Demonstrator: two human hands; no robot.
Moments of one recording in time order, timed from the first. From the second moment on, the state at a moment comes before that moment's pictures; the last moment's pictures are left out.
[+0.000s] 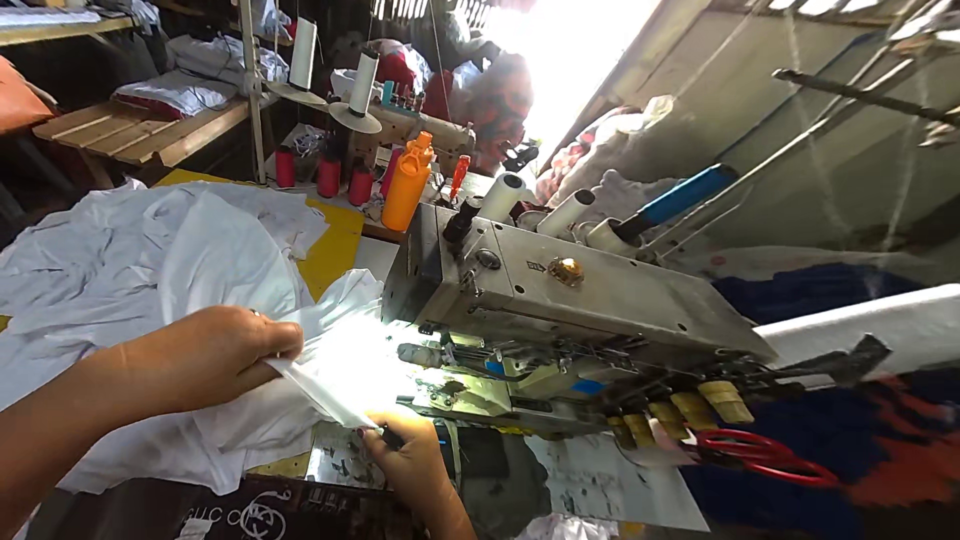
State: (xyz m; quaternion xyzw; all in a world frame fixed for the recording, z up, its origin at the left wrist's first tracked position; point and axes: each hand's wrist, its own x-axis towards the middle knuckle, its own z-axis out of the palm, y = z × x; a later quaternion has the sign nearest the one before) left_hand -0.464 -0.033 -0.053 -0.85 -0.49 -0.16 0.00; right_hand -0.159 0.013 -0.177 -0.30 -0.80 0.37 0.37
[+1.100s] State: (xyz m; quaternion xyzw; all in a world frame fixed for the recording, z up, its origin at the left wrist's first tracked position) left_hand -0.448 -0.023 -0.061 -0.87 -0.46 -0.13 0.12; right_hand -0.162 0.018 -0.178 -0.30 -0.80 0.36 0.37
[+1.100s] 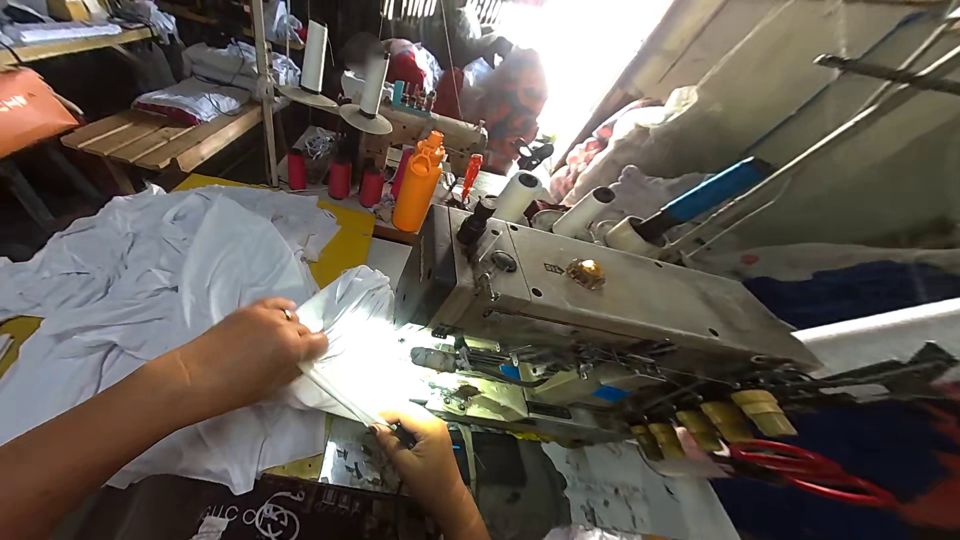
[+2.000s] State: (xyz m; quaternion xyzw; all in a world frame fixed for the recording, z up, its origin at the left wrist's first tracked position) left_hand -0.424 -0.020 -0.063 -0.90 -0.40 -0.16 0.02; right_hand -0.163 0.020 -0.183 -0.30 -0.81 0.32 0.39
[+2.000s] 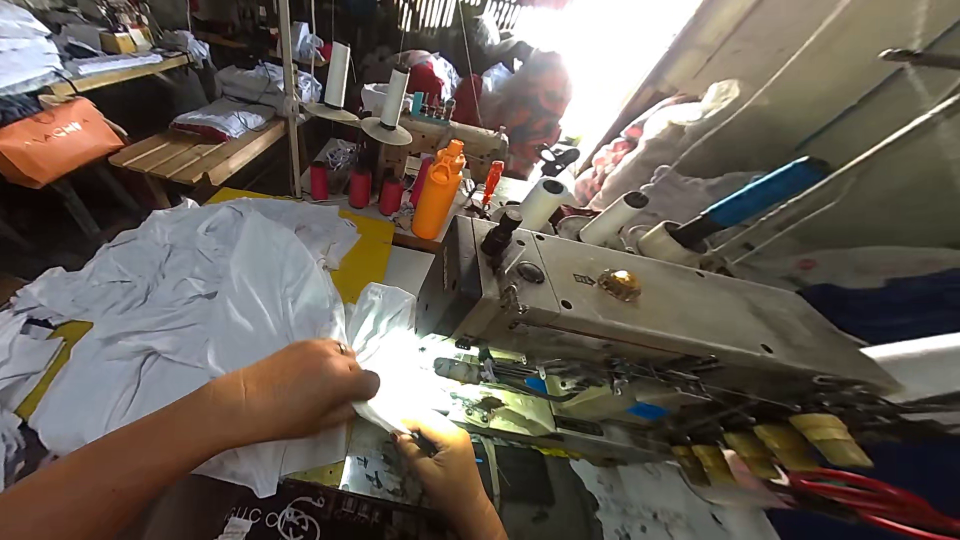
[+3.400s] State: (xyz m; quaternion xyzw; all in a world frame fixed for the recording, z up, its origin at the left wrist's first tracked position) left_hand -0.400 -0.015 -0.041 -0.88 -0.44 -0.17 -0.06; right_hand -0.163 0.023 -0.180 -0.34 -0.79 0.29 0.42
